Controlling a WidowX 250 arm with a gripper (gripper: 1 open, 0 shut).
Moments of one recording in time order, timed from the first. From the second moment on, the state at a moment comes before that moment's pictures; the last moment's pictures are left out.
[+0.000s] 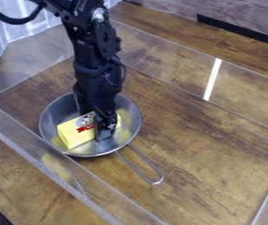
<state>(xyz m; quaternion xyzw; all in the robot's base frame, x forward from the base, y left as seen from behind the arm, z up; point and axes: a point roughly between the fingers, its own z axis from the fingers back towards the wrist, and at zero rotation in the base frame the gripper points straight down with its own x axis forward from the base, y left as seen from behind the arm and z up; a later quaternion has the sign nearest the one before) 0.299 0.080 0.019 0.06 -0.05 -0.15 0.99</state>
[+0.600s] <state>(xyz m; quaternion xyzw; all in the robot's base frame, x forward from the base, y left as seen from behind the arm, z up) 0.287 0.097 0.018 0.05 -0.04 -0.11 0.99</state>
